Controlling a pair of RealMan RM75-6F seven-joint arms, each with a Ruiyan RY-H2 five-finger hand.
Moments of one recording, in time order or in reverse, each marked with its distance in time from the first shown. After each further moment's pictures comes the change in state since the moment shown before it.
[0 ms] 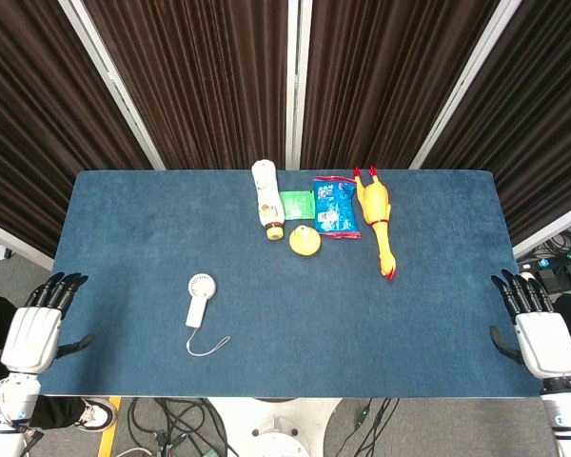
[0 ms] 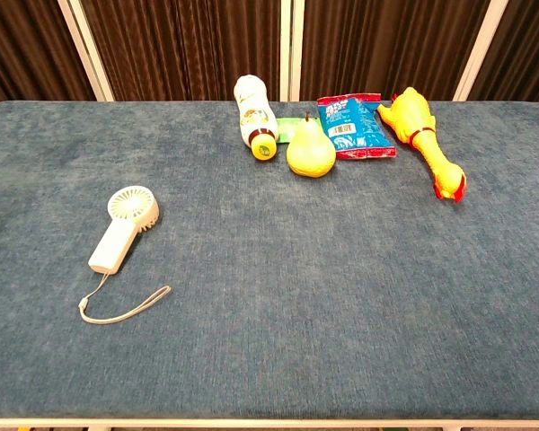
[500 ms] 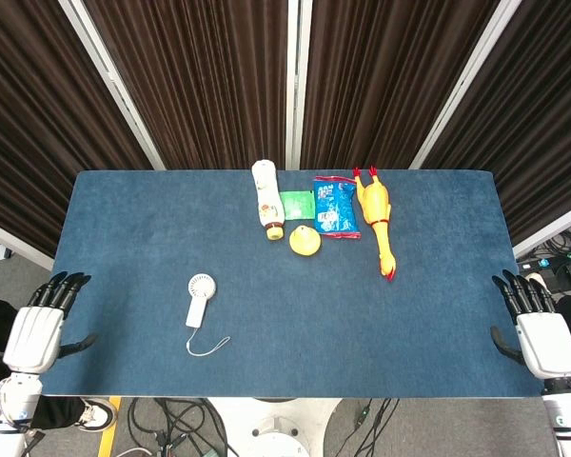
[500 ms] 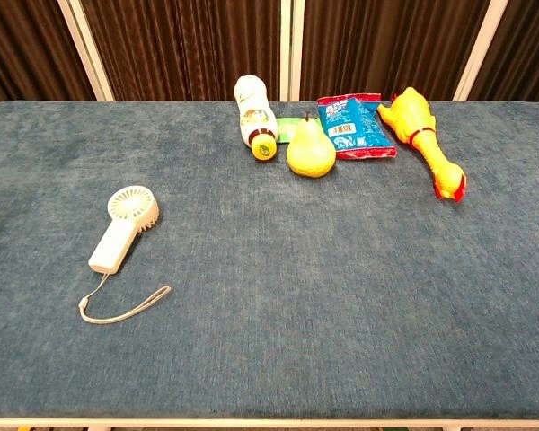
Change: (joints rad) left arm -0.005 0.005 0.004 -0.016 0.019 0.000 -0.005; right arm -0.003 -0.001 -0.001 0.007 -0.003 0.005 0.008
